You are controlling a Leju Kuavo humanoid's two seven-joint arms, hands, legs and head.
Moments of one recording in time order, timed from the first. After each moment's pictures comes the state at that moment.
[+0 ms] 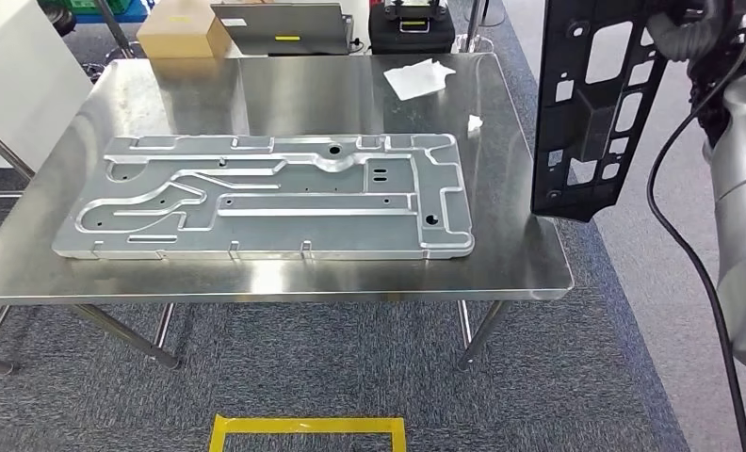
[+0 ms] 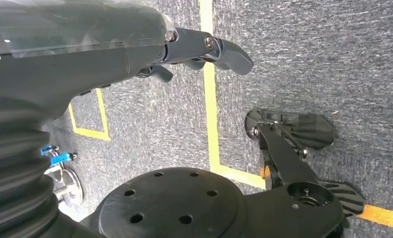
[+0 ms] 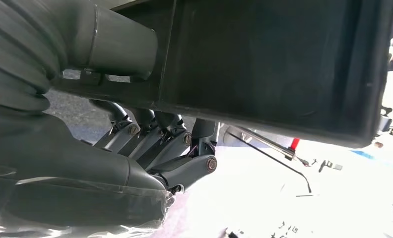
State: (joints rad) left arm -0.05 -0.11 0.75 -0.18 -0.49 -0.04 0.04; right arm -1.43 -0.24 0.06 -0.40 0.27 0.03 -0.15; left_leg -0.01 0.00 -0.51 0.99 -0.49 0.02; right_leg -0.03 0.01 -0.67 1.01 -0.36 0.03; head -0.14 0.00
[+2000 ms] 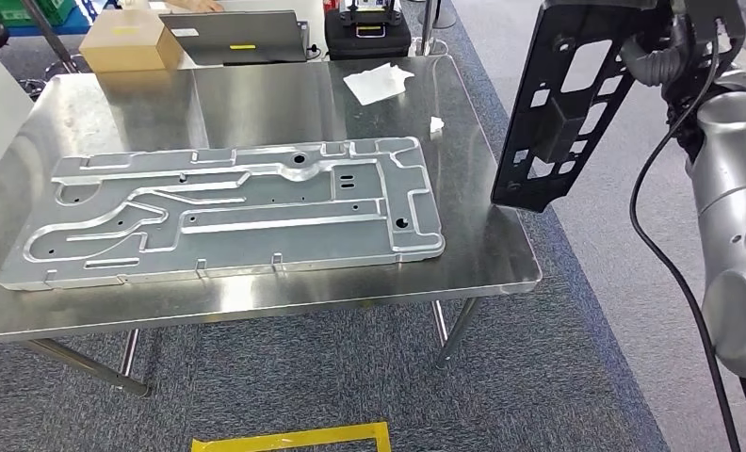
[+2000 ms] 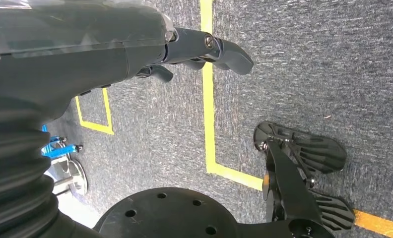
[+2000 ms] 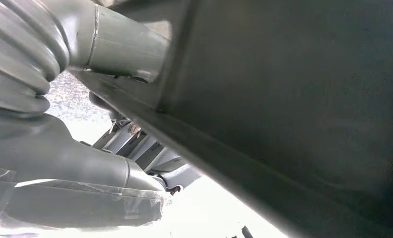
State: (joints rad) left arm -0.05 -0.11 0.85 -0.18 -0.46 0.00 0.08; right arm -1.39 -0.23 0.09 -0.38 0.29 0.07 -0.17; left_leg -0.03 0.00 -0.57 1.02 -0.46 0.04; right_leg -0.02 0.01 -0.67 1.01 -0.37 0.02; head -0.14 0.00
